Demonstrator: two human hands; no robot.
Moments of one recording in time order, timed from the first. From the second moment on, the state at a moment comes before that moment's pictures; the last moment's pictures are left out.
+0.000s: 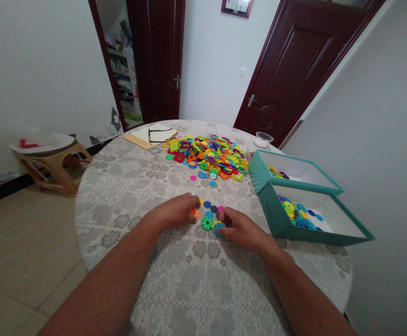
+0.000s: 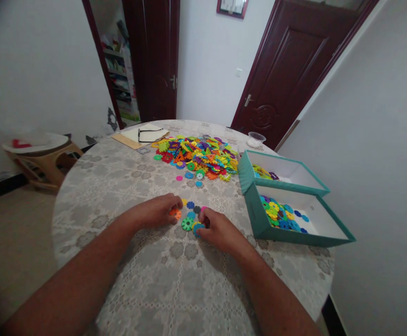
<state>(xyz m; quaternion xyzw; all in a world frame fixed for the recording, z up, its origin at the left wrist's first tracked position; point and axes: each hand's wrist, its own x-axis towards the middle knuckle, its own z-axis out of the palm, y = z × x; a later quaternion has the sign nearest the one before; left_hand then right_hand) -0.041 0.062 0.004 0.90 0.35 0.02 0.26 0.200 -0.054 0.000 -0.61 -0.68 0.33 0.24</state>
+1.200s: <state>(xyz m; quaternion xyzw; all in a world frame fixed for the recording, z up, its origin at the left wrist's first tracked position) -0.031 0.067 0.010 0.87 0.34 0.19 0.31 0.278 -0.063 0.050 -0.67 -0.60 -0.28 0.35</state>
